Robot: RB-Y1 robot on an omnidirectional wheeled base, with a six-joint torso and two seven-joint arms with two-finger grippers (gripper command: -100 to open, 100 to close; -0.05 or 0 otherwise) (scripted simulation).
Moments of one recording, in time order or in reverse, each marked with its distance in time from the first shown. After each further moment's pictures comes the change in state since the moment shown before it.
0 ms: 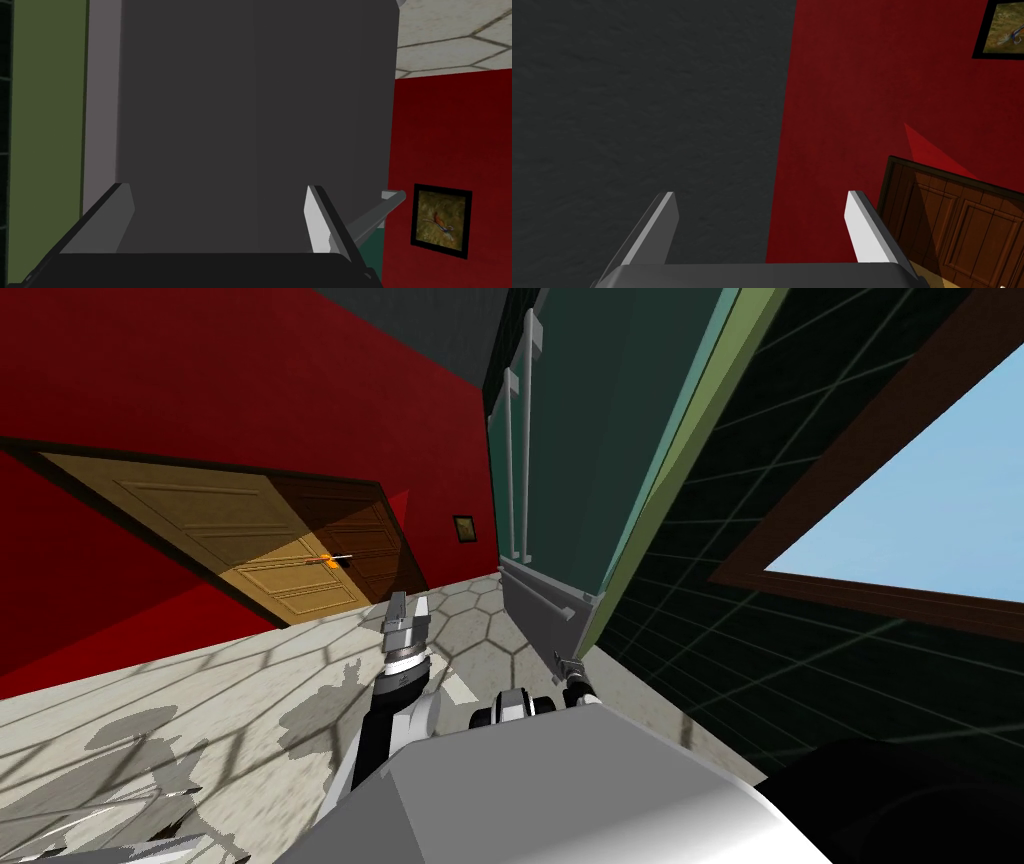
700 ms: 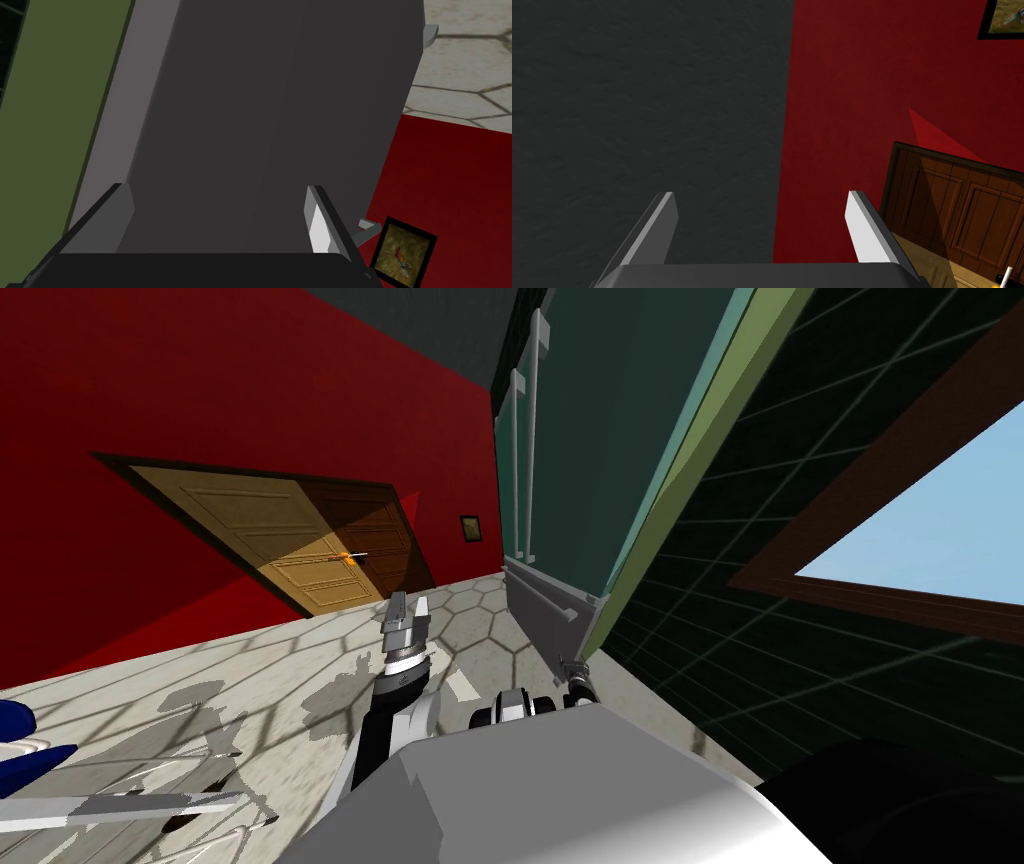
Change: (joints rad) left arm 0.000 0.000 0.000 0.000 0.000 0.000 0.000; right arm -0.033 -0.010 0.039 0.107 0.204 0.144 -0.007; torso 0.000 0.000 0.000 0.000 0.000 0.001
